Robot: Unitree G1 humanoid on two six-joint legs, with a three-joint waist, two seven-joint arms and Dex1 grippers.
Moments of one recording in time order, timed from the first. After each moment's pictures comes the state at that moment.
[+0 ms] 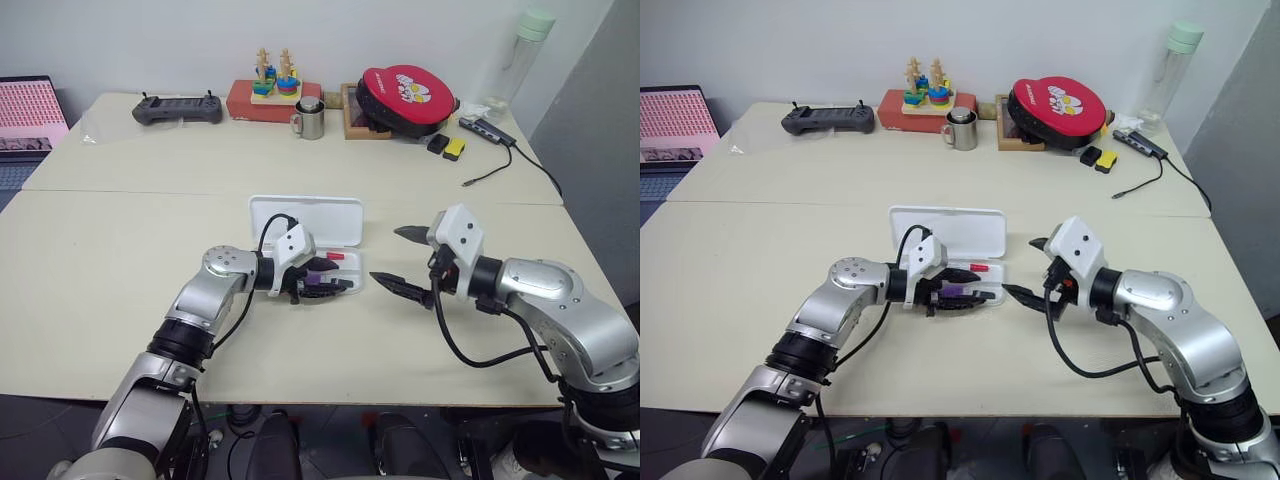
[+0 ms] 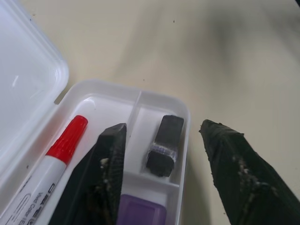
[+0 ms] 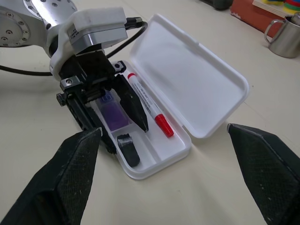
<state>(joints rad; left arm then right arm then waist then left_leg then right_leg) -0.62 0.49 -0.24 0.28 -0.25 0.27 -1.17 -0.44 -0.60 0.10 -0.53 0.42 0.78 0.68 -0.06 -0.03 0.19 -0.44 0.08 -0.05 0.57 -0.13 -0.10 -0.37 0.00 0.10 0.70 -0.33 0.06</state>
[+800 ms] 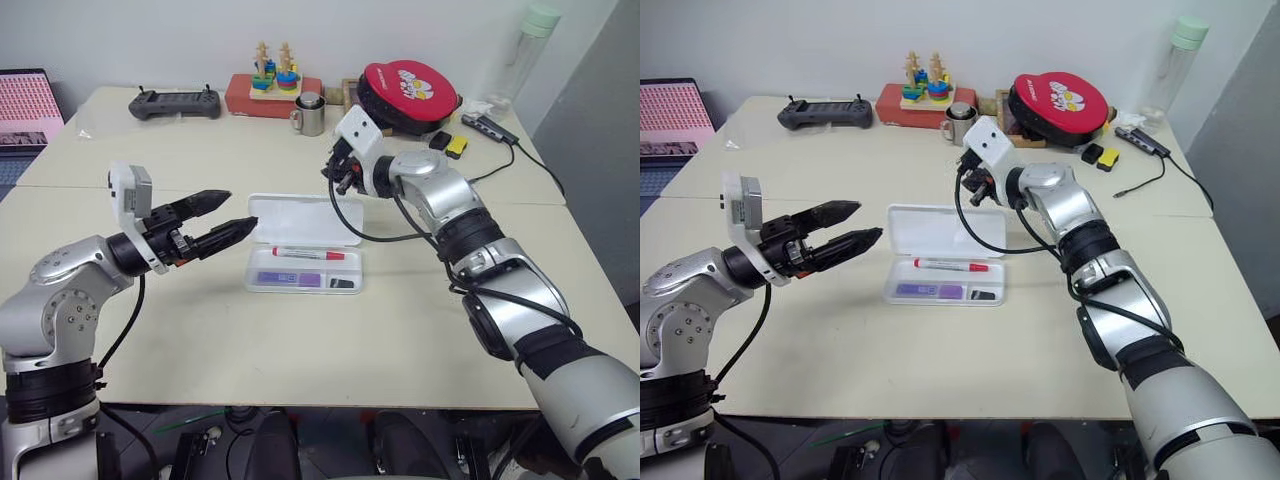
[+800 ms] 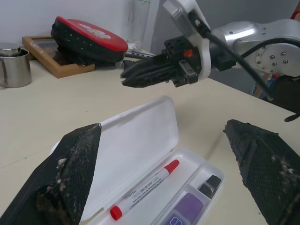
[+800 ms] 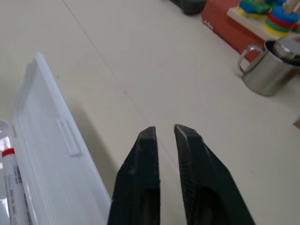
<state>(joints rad) -0.38 0.72 0.36 -0.13 -0.71 0.67 -0.98 -1.31 -0.16 0.26 1.01 0.02 0.22 0.68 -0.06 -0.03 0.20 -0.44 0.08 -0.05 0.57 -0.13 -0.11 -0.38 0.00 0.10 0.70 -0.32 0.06</state>
